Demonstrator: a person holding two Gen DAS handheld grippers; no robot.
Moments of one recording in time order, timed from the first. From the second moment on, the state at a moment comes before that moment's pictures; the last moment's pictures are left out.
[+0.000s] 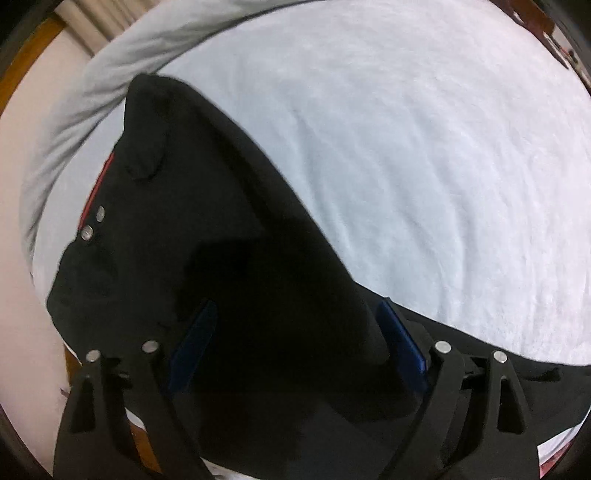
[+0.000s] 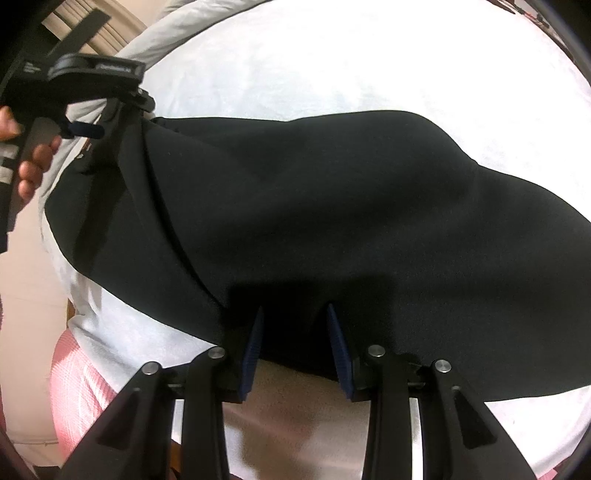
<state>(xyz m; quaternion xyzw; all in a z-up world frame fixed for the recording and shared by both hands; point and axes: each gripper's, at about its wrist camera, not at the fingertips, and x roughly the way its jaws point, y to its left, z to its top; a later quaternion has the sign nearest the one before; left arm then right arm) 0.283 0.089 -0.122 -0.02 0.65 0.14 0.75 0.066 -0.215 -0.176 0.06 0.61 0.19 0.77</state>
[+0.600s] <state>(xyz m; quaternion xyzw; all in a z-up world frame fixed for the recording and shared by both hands) 0.114 0.145 -0.098 -0.14 0.54 0.13 0.82 0.076 -0.231 -0.174 0.09 0.63 0.20 0.75</state>
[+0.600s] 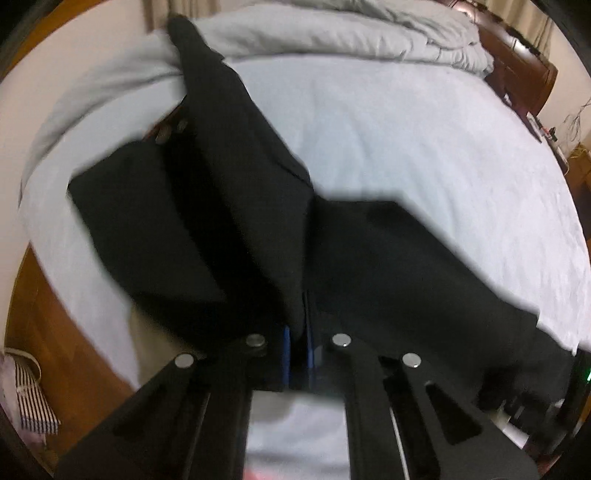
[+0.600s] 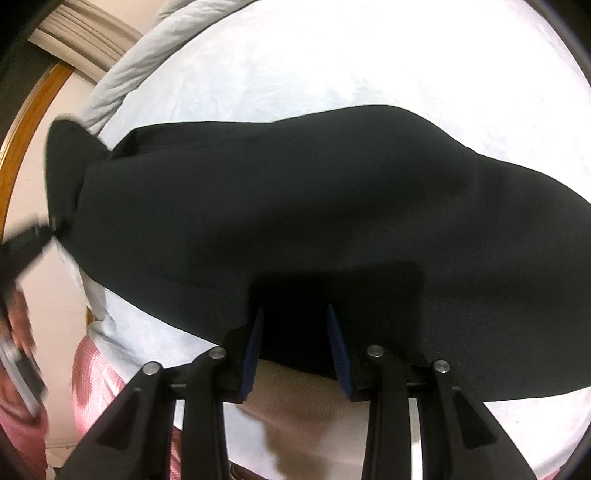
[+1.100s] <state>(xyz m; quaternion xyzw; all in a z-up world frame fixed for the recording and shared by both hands) 0.111 0.233 -0.115 -0.32 0.49 0.11 0.80 0.078 -0.190 -0.171 0.04 0.63 0.22 0.74</state>
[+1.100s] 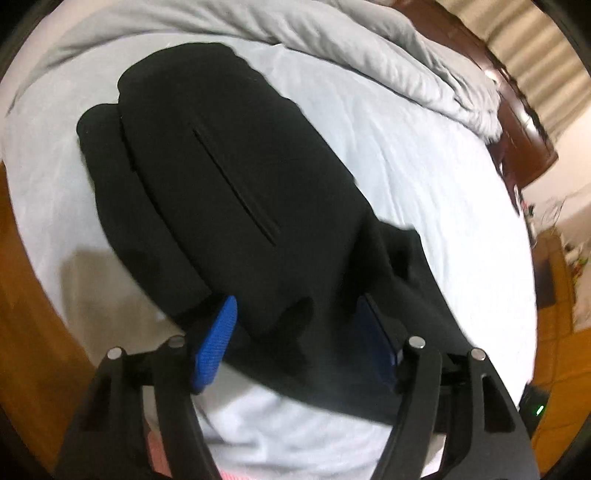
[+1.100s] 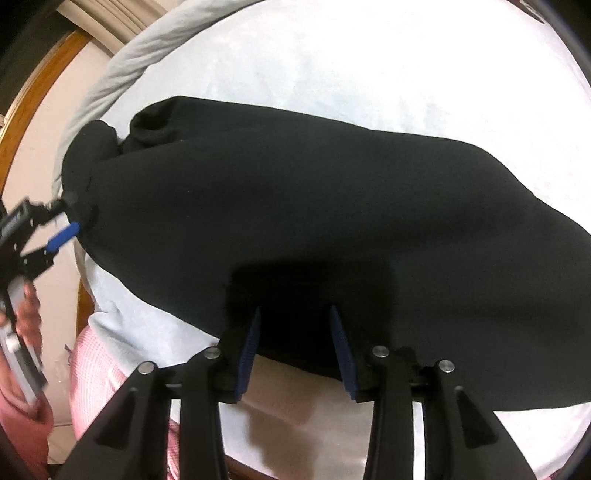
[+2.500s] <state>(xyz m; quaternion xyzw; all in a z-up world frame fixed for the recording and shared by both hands) 0.118 0.242 -0.108 -0.20 0.48 0.15 0.84 0.106 -0.053 -0.127 -0.05 0.59 0.25 0.76</state>
